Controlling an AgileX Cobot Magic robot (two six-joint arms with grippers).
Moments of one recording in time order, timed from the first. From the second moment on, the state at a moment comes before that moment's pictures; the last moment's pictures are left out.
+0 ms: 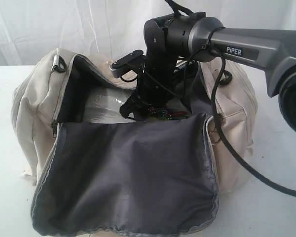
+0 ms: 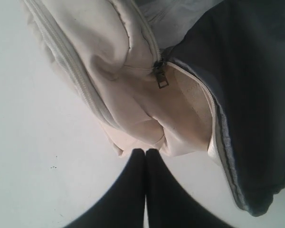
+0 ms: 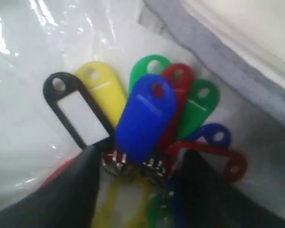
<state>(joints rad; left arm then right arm) -0.34 0.93 -0.87 -0.10 0.89 0.35 0.71 2.19 -1.86 -0.01 1.02 -0.19</state>
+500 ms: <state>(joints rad) -0.34 0.93 -0.87 -0.10 0.89 0.35 0.71 2.14 -1.89 -0.05 1.01 -0.18</state>
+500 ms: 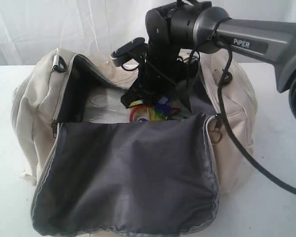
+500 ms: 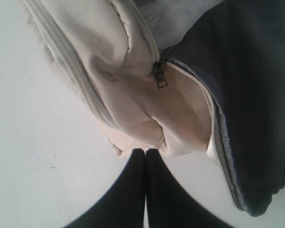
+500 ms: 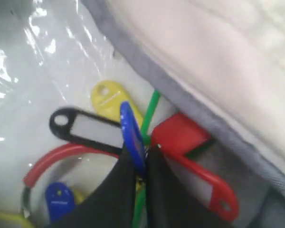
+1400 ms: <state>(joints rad) -0.34 0.93 -0.87 -0.12 0.89 0.35 0.71 1.97 -1.92 0.00 0.99 -0.18</state>
